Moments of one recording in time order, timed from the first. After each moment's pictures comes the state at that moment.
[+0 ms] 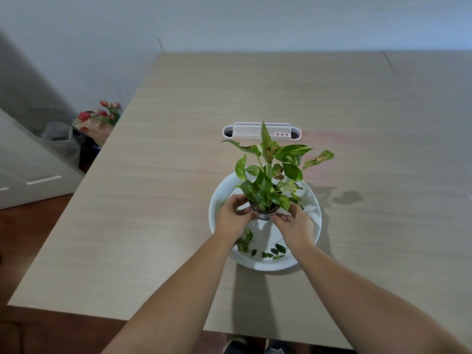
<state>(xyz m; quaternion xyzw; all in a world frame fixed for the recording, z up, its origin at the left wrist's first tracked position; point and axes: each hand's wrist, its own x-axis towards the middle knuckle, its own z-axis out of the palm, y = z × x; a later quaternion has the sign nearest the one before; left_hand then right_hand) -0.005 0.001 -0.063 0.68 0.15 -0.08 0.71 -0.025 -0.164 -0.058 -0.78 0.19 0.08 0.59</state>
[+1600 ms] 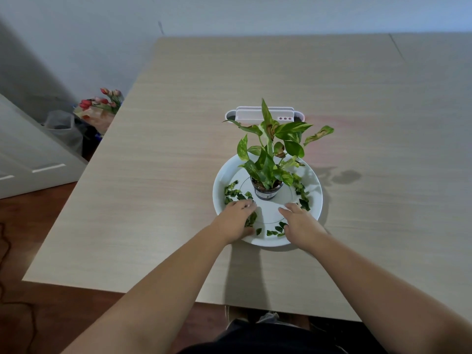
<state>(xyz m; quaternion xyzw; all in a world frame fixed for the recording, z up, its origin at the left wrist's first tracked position) -0.040 0.026 -0.058 0.94 -0.15 -0.26 0.15 -0.048 -0.184 -0.063 -0.95 -0.08 0.27 0.13</state>
